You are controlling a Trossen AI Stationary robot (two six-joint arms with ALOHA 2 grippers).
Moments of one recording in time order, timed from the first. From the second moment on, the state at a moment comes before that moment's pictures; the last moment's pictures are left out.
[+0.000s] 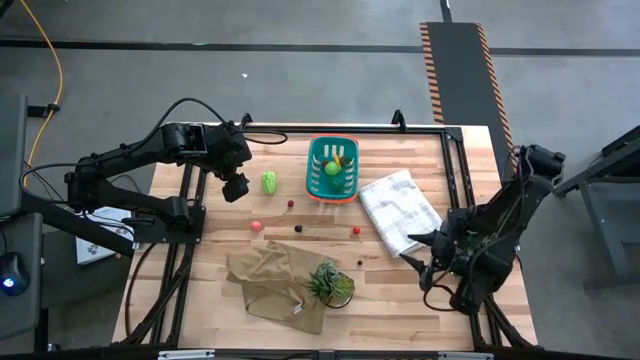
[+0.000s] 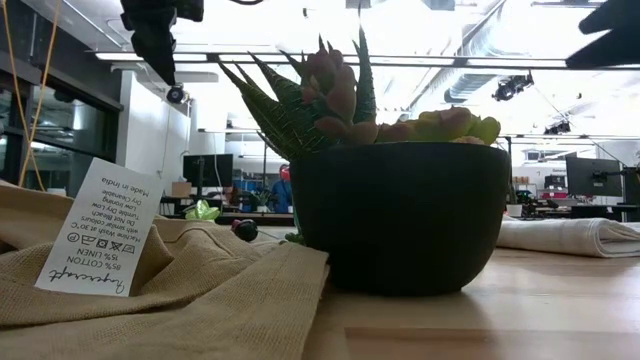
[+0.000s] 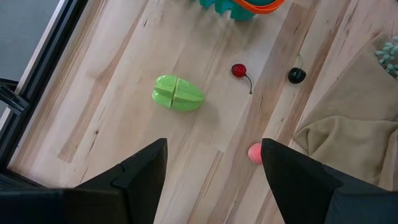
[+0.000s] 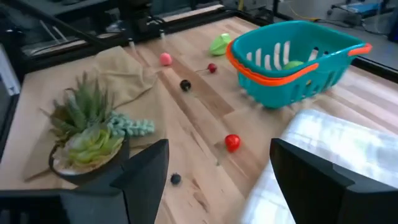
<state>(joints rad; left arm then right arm) 0.44 1.13 1.25 -1.27 -0.06 -0.08 1.04 1.26 0.77 -0.84 1.17 1.43</state>
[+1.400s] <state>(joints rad) 0.44 1.13 1.25 -1.27 -0.06 -0.08 0.90 1.70 0.49 0.37 1.09 0.80</state>
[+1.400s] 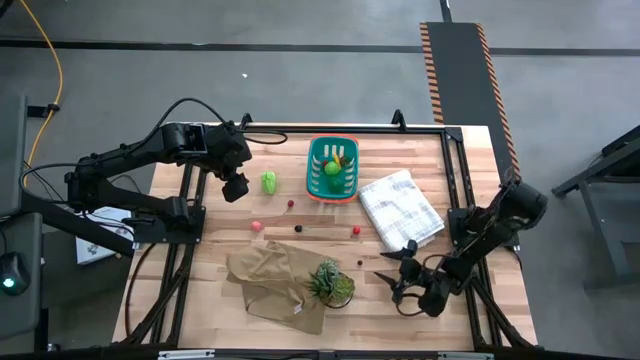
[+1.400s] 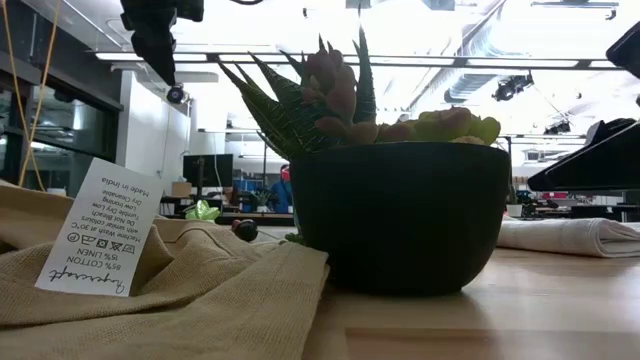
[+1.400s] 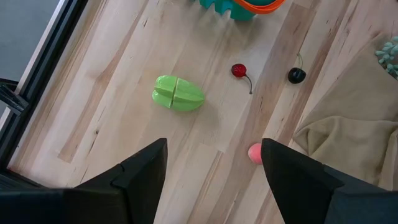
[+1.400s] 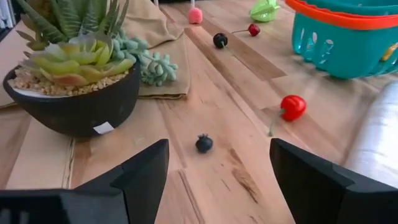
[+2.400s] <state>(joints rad) 0.44 1.13 1.25 -1.27 -0.06 -0.08 0.76 1.85 0.54 0.51 0.91 0.73</state>
